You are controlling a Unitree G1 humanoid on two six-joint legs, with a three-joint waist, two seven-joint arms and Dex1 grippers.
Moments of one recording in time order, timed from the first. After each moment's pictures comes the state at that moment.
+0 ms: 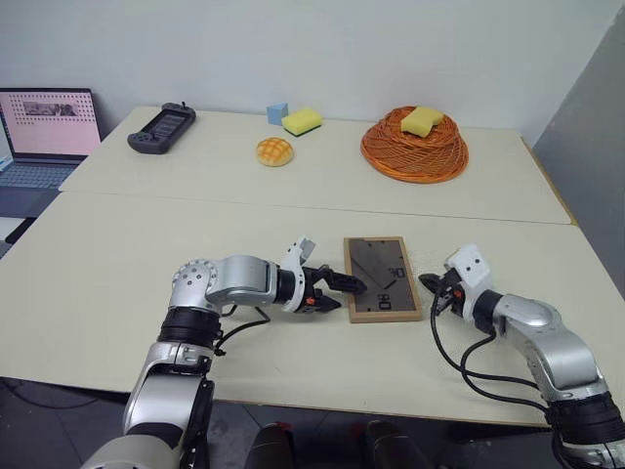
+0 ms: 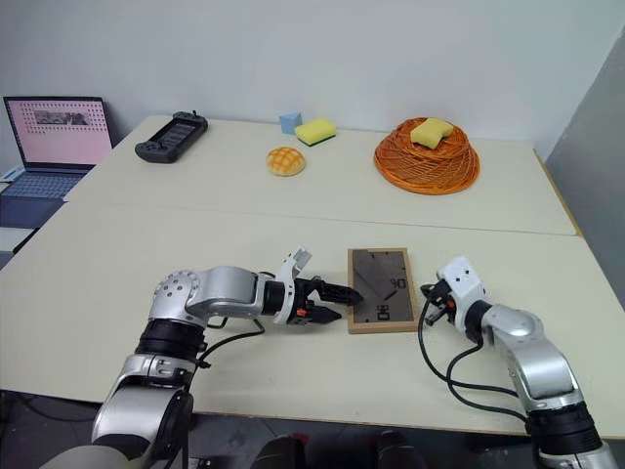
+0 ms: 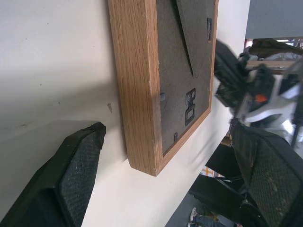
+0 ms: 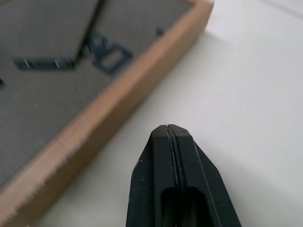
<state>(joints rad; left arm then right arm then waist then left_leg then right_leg) -0.72 0.36 0.01 0.42 -1.97 1.41 0.66 -0.21 -0.56 0.05 -0.14 0.19 0.53 0.59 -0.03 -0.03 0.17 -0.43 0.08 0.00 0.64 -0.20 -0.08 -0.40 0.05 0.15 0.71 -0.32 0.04</state>
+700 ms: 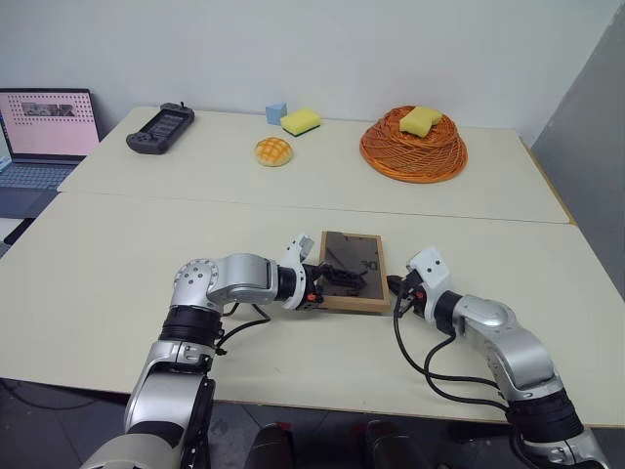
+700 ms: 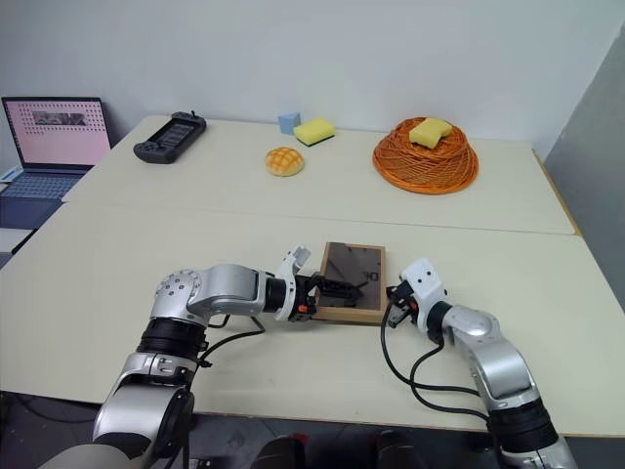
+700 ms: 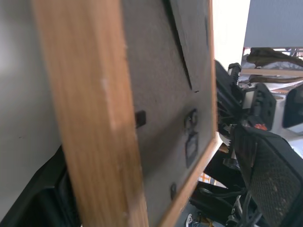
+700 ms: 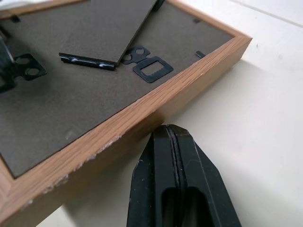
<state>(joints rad) -0.72 0.35 0.01 0.43 -1.97 1.37 0.67 -0.27 -0.39 0.14 -0.23 0.18 0.64 0.54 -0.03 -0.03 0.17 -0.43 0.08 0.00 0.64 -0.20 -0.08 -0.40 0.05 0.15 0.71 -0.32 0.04</state>
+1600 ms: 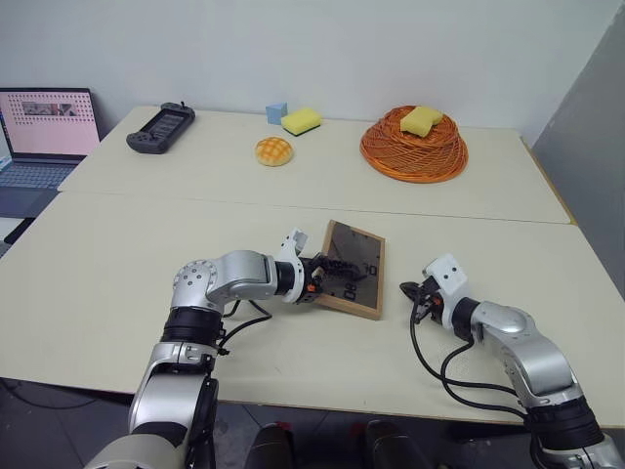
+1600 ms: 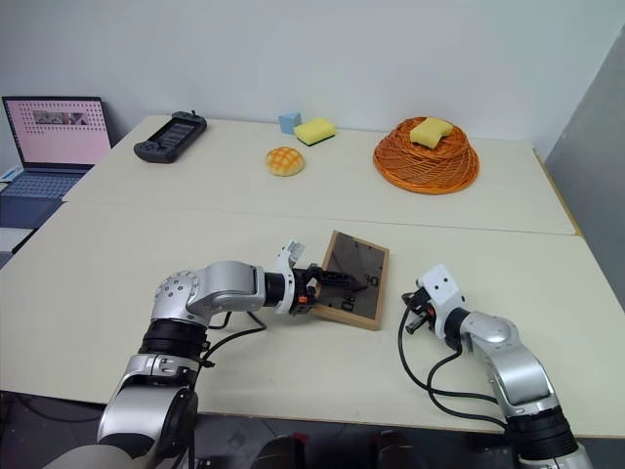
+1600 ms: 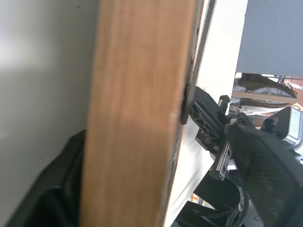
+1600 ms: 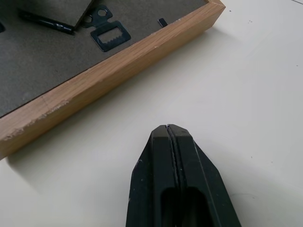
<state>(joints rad) -0.72 0.33 0.06 0.44 -1.96 1.31 0.69 -0.22 -0.47 0.10 -0.20 0.18 0.60 0.57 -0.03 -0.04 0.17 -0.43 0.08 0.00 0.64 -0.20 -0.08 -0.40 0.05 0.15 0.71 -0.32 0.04</state>
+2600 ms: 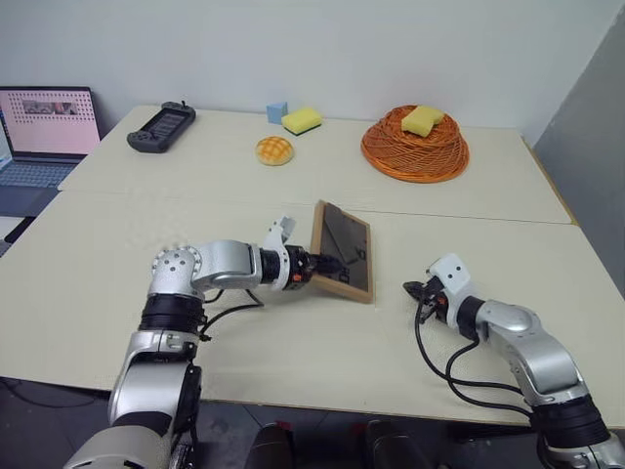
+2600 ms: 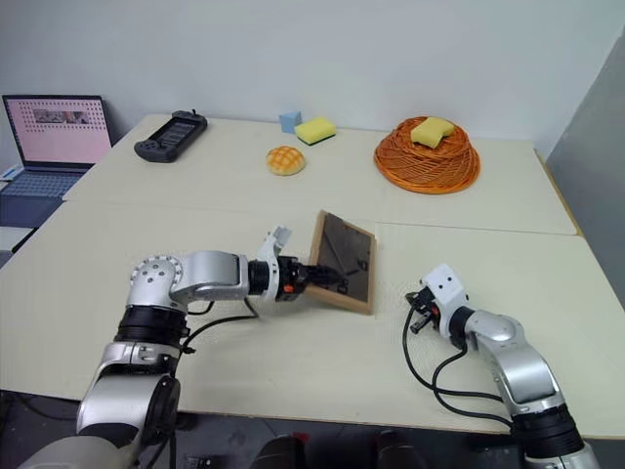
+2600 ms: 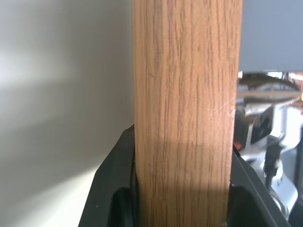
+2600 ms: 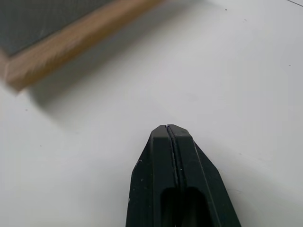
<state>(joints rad) -0.83 0.46 0.06 0.44 -1.63 1.31 0.29 -0.22 -0.53 0.08 -0.18 0.18 0.57 0.60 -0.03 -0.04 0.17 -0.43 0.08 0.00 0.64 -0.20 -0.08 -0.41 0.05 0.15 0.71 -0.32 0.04</state>
